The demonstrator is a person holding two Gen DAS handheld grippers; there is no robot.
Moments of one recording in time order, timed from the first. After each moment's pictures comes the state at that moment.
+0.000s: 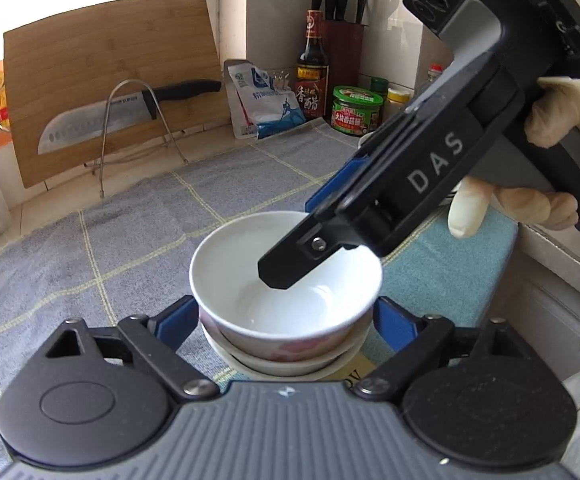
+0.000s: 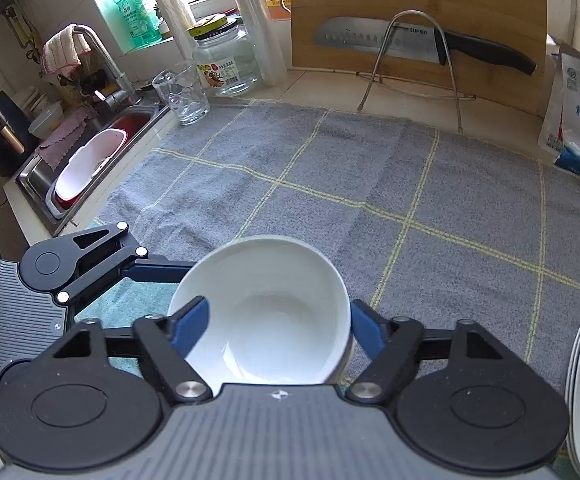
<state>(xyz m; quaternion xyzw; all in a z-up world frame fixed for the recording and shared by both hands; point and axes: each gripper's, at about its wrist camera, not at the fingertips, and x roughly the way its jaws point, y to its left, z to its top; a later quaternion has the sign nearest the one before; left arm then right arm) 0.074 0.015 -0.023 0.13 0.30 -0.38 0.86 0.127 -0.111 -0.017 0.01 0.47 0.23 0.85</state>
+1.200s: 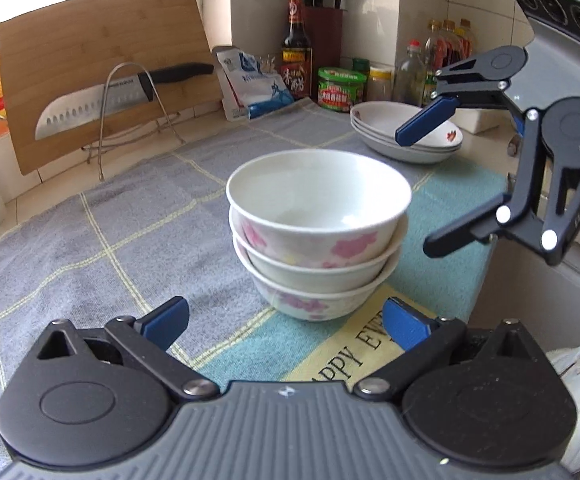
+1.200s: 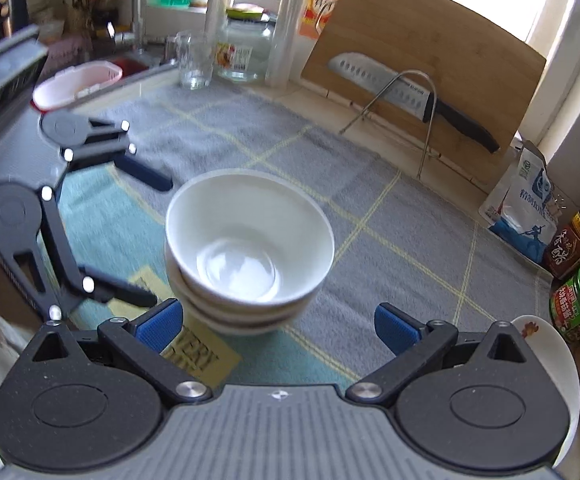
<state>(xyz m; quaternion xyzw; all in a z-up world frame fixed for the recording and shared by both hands) 0.077 0.056 -0.058 0.16 0.30 -0.42 0.84 0.047 -0.090 -0.041 -0.20 0.41 0.18 0.87</state>
